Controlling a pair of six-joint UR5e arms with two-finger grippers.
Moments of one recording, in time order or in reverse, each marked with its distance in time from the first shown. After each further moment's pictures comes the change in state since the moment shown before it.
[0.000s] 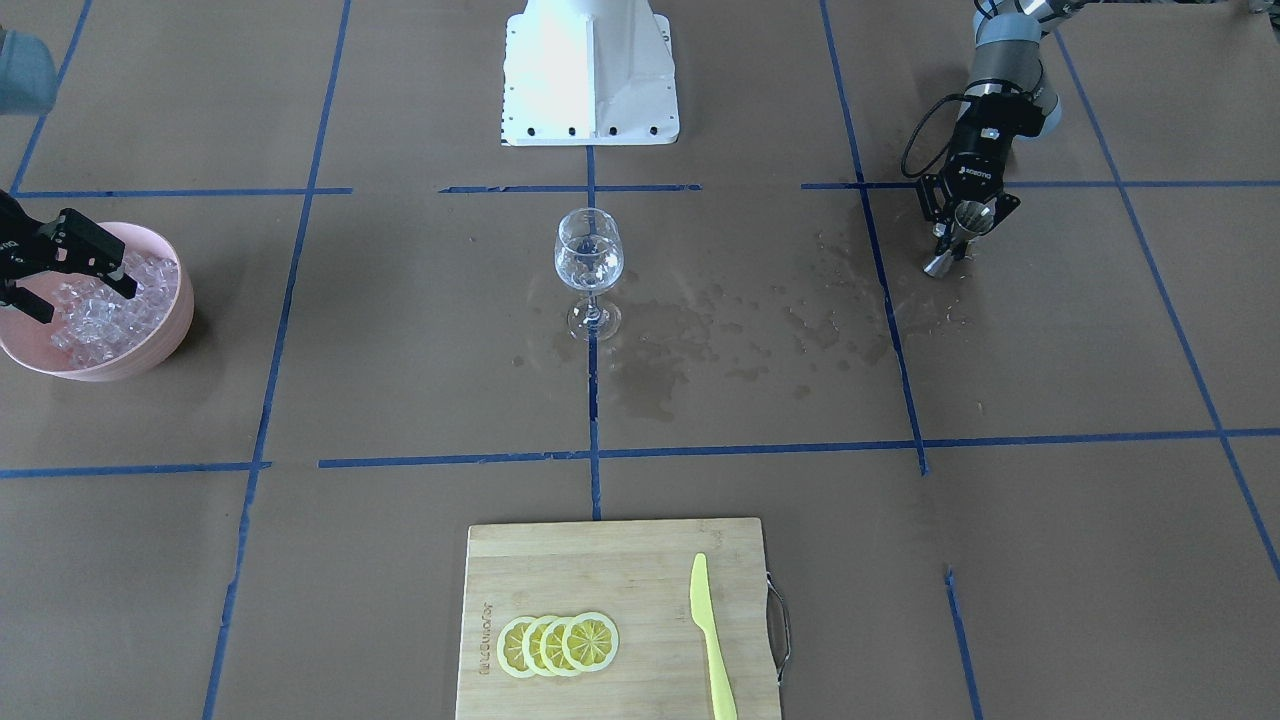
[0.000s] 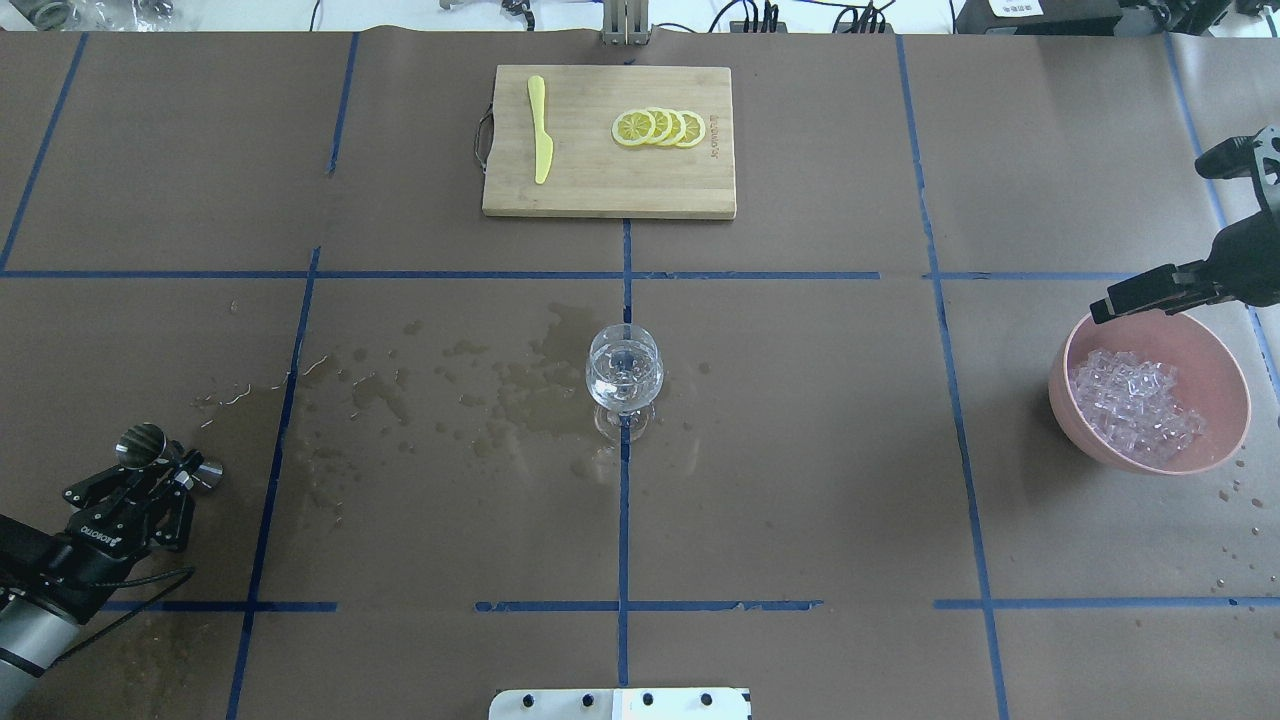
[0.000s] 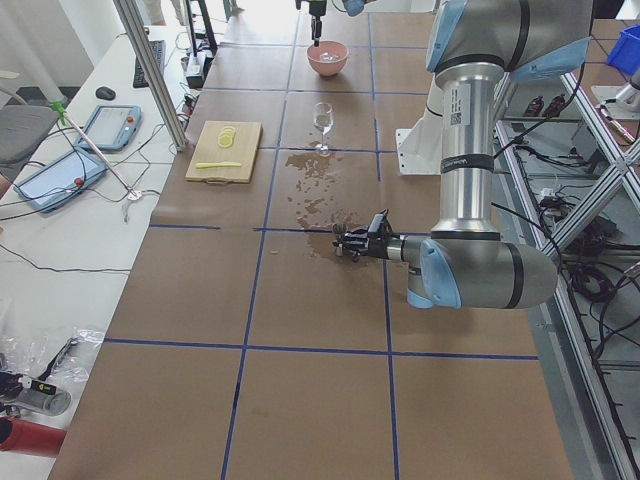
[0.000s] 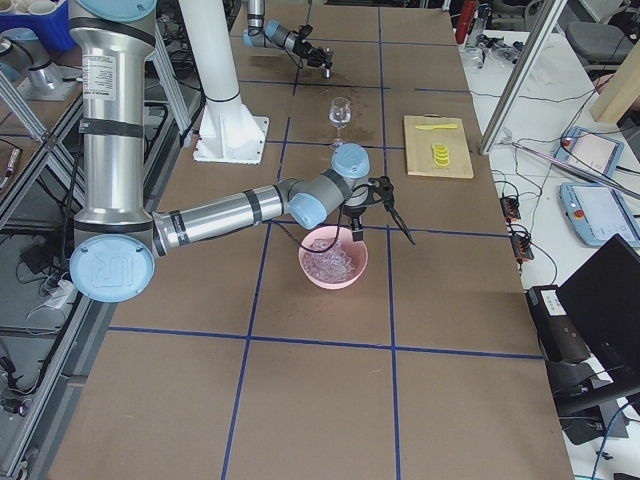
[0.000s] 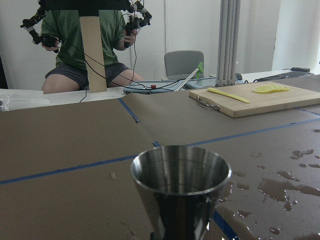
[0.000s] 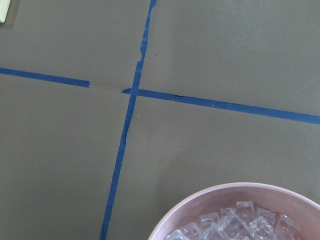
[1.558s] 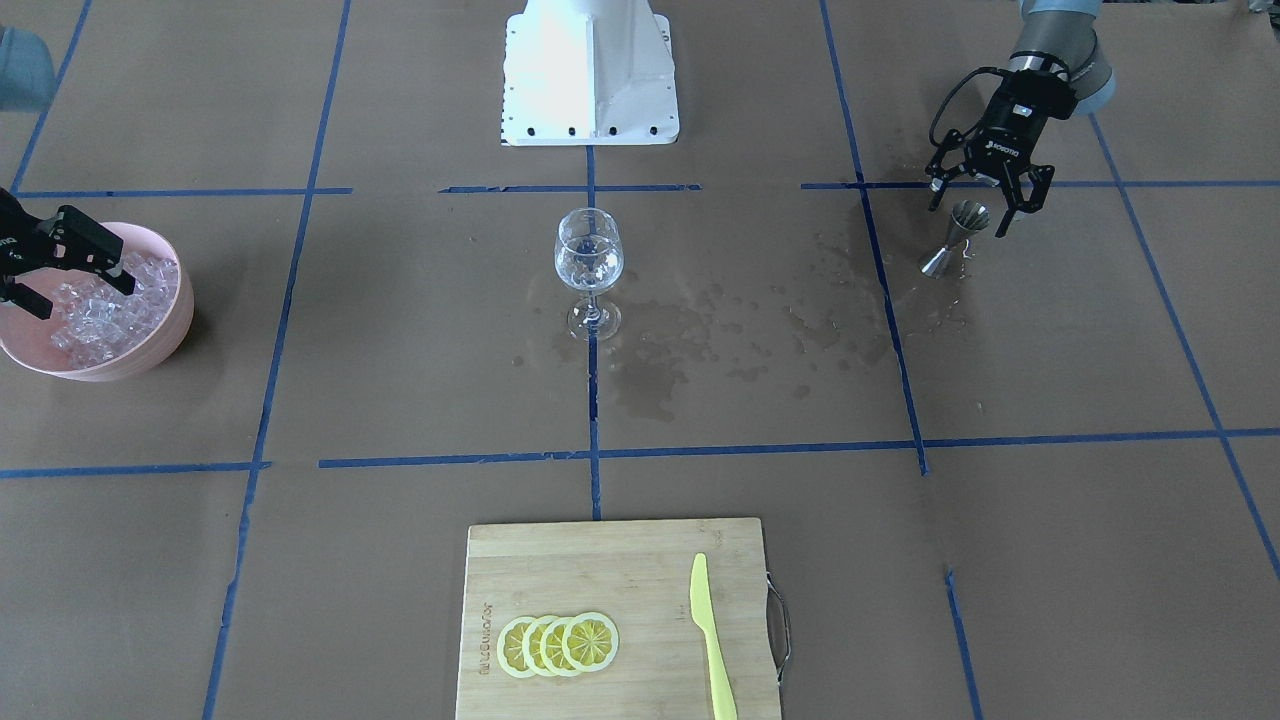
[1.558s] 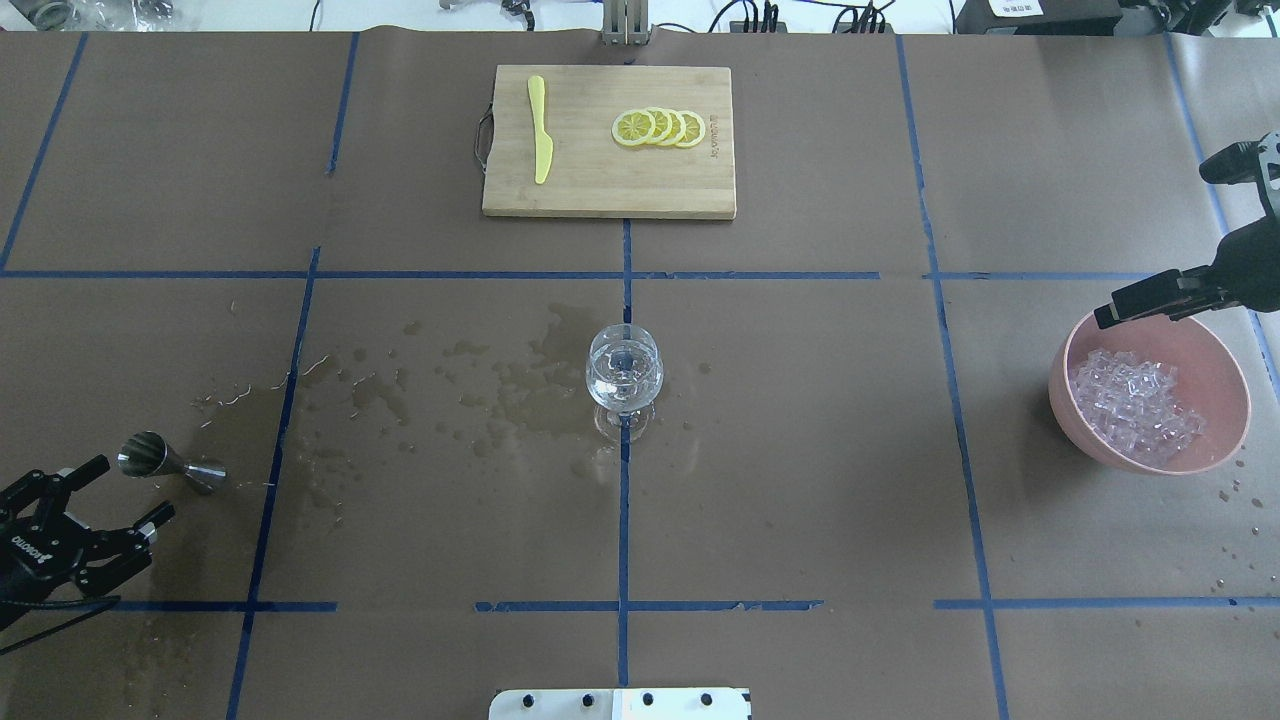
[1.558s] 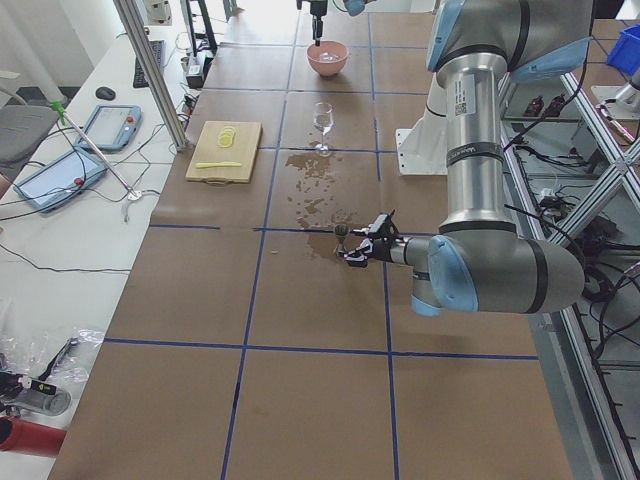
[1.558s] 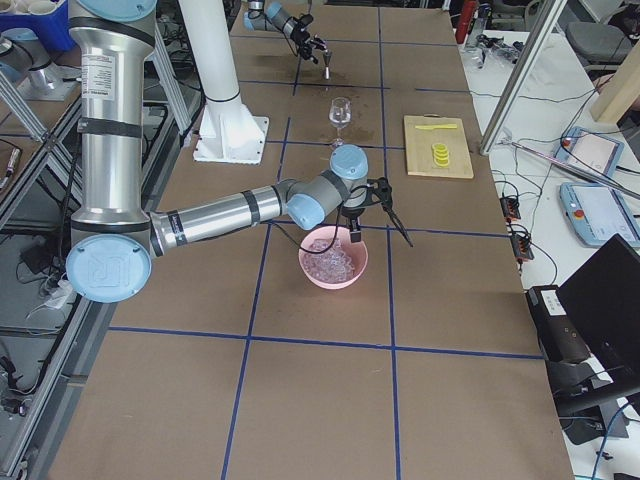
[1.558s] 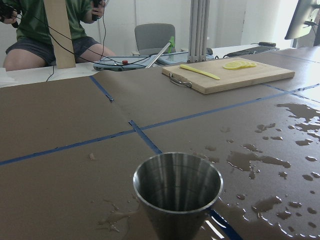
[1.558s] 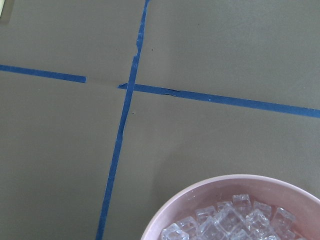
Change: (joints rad) left arm -0.005 0.227 -0.165 0.014 -0.262 0.036; right arm -0.001 -0.014 0.004 -0.001 0.001 0.001
